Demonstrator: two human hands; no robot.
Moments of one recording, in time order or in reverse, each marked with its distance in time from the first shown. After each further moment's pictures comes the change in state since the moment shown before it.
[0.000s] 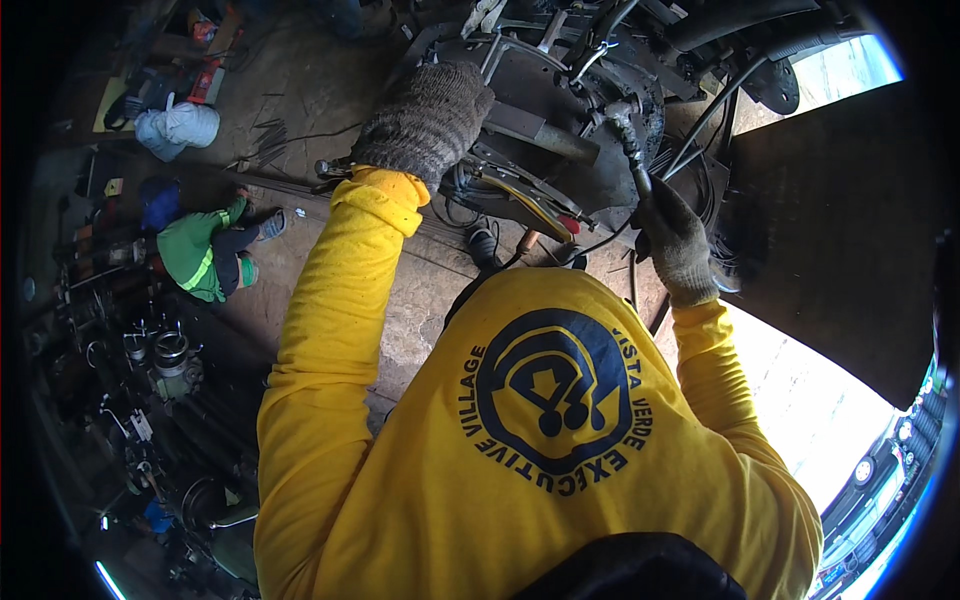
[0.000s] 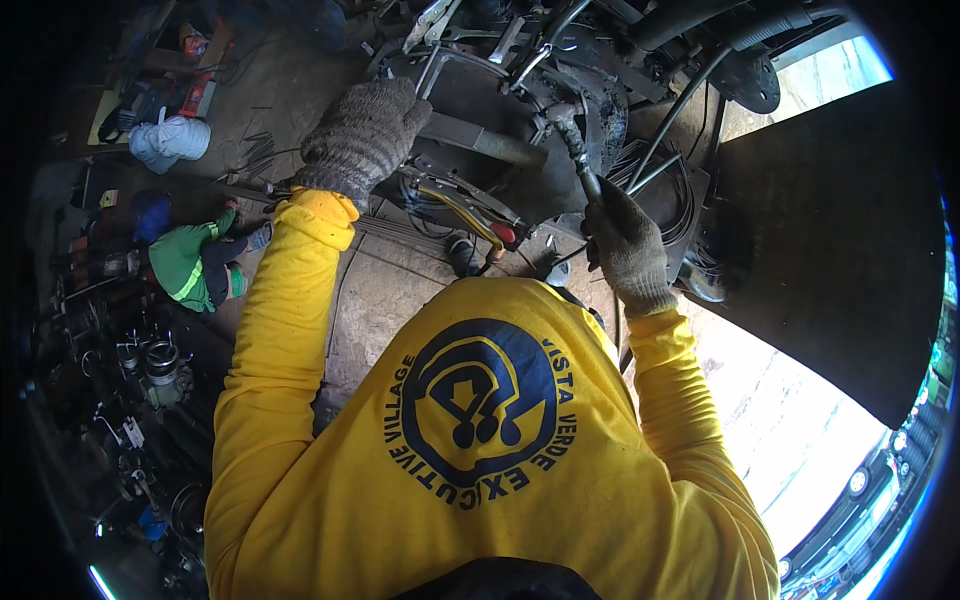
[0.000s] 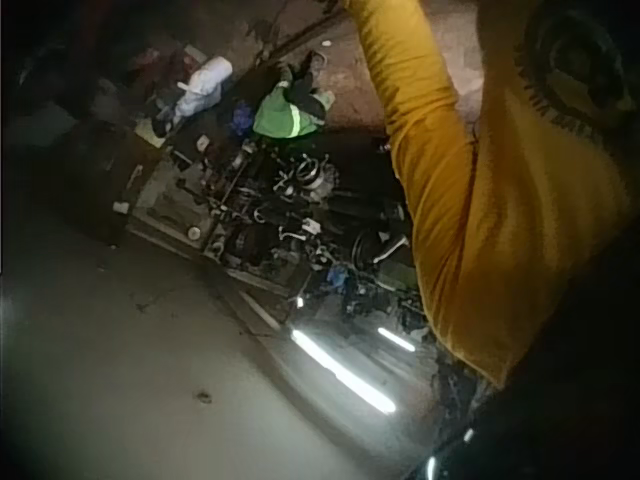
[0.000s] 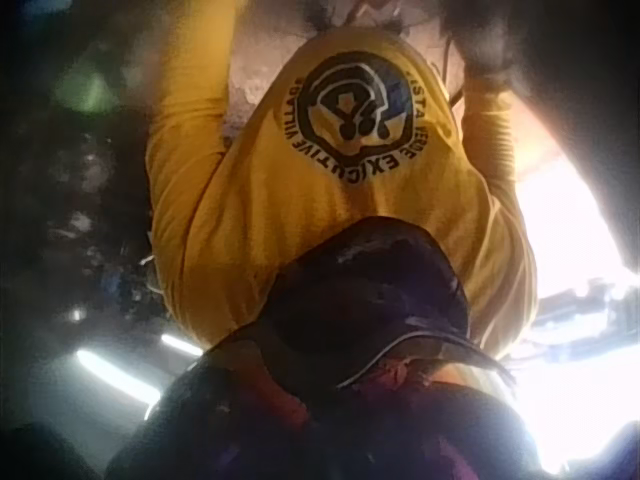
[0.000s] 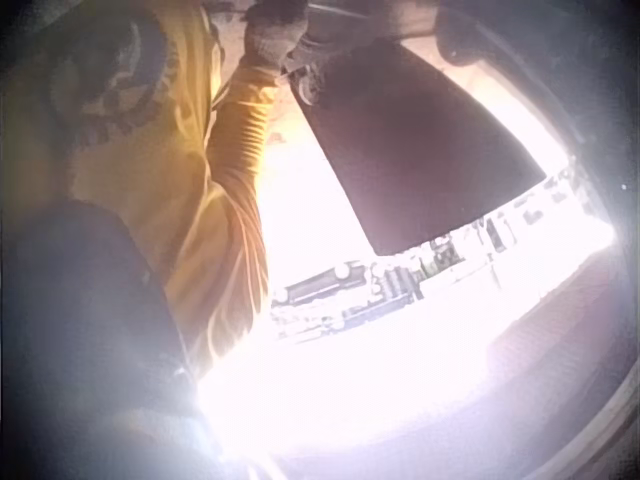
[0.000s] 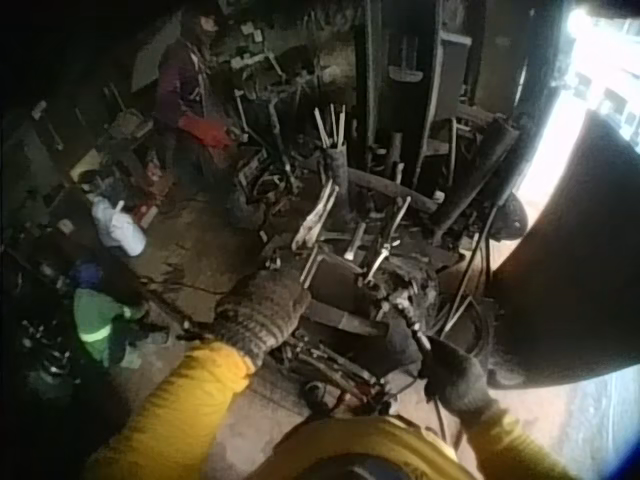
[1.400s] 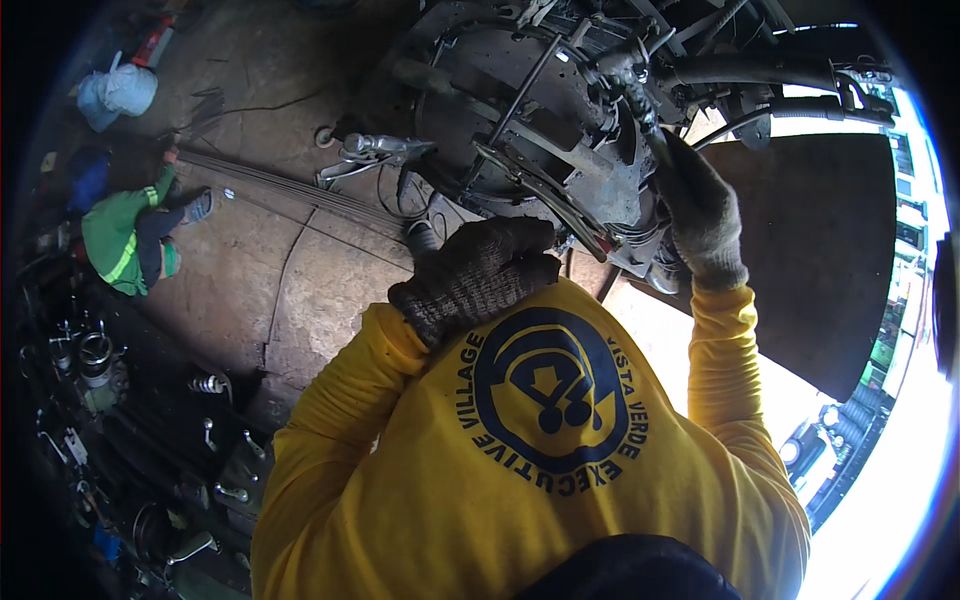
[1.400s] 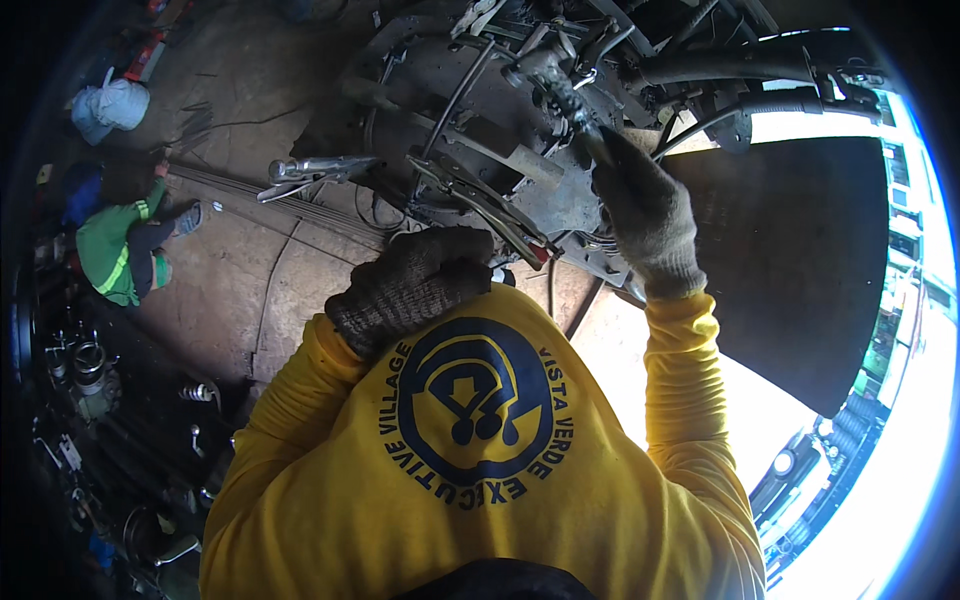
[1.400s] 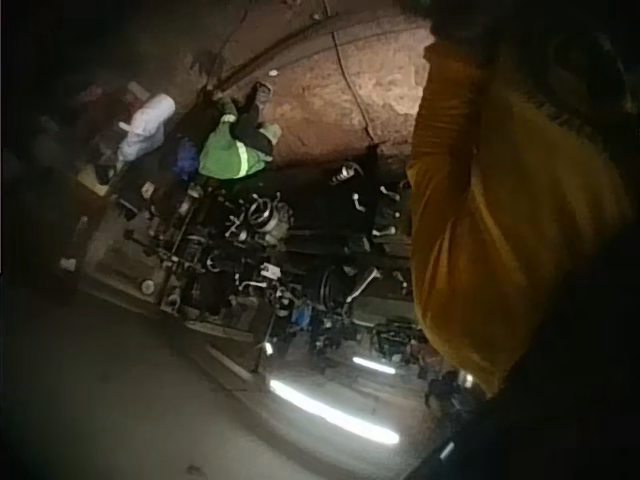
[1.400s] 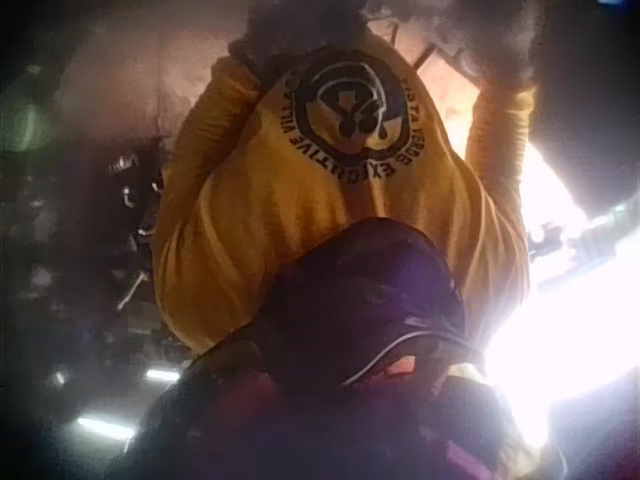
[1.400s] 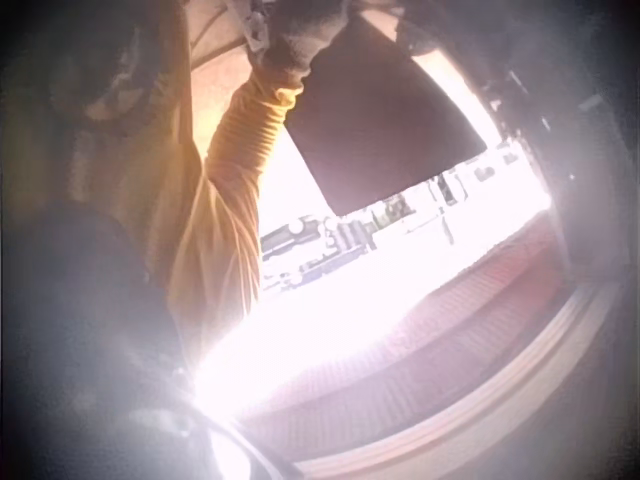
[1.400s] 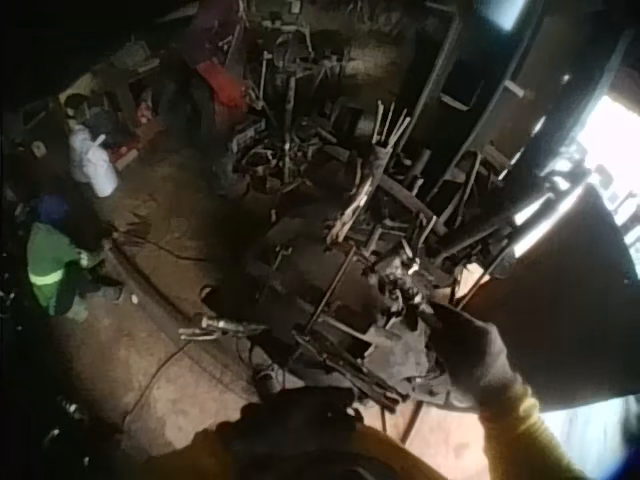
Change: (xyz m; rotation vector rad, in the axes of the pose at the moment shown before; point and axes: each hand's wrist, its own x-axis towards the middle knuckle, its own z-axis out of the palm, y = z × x) left_hand -0.141 0.013 0.067 -1.318 -0.155 0.187; right_hand 0.022 -0.104 0.028 -0.529 -0.006 -0.350
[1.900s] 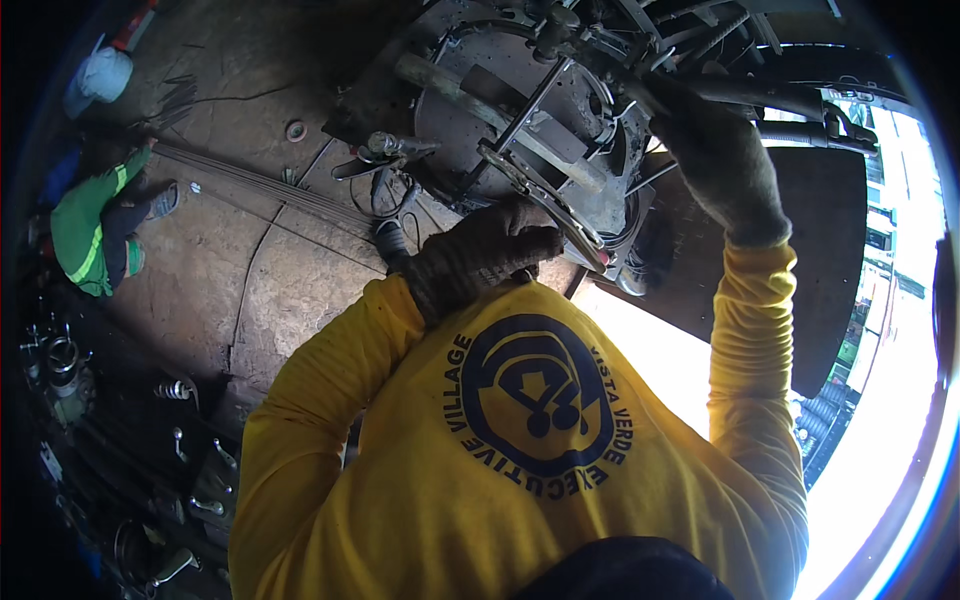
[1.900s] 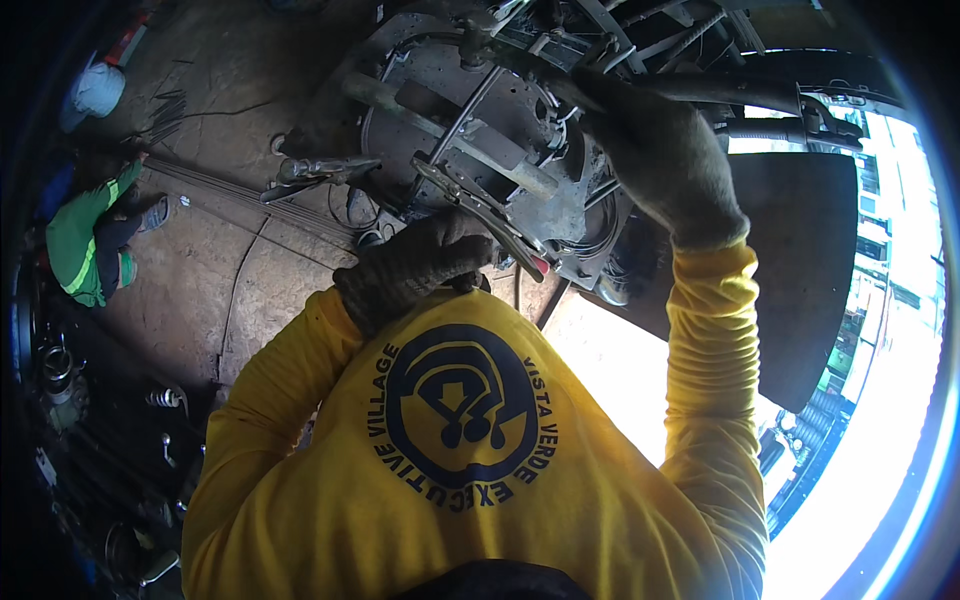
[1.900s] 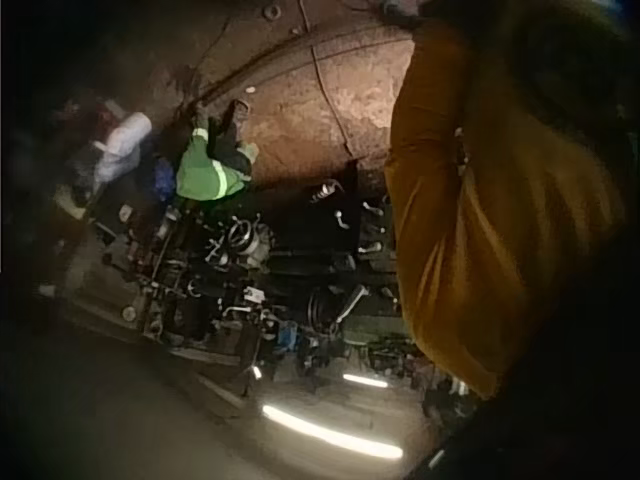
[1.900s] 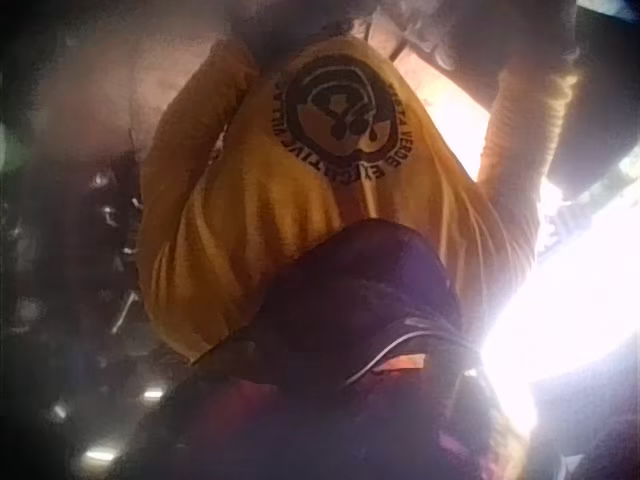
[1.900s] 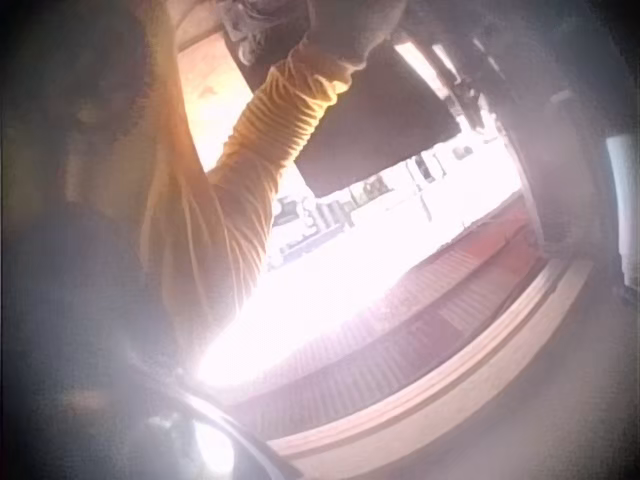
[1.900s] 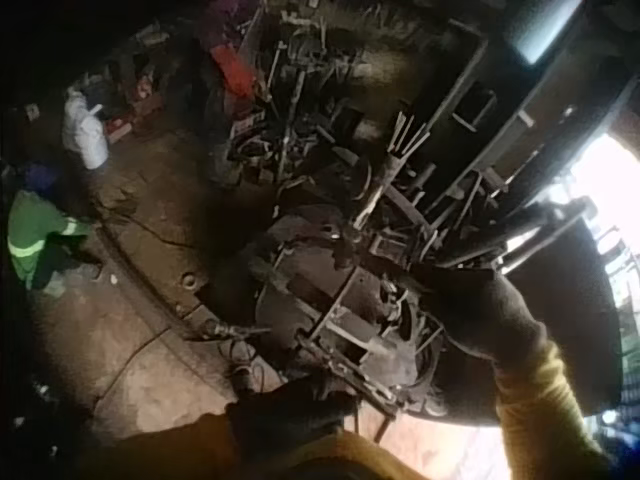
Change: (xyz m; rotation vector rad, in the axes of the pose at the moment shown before) left_hand 0.037 -0.044 -0.005 -0.519 -0.219 -0.143; right_hand 0.076 -0.081 -0.016 -0.713 -0.151 -0.616
